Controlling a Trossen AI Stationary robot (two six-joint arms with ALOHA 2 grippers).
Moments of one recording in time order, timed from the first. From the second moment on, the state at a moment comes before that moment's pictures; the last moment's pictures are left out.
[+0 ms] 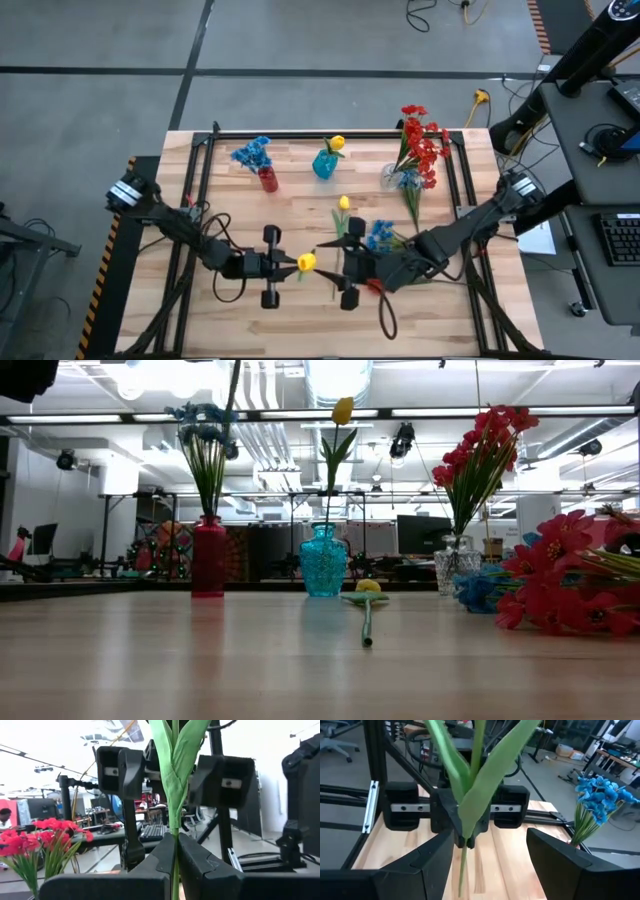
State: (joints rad) left arm -0.57 1.58 0.61 1.34 -0.53 0.28; right arm 0.51 1.67 1.48 -0.12 0.65 -0.03
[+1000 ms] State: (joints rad) left arm -0.53 1.63 0.66 1.35 -0.54 0.30; right arm 0.44 1.68 1.48 -0.09 0.53 -0.04
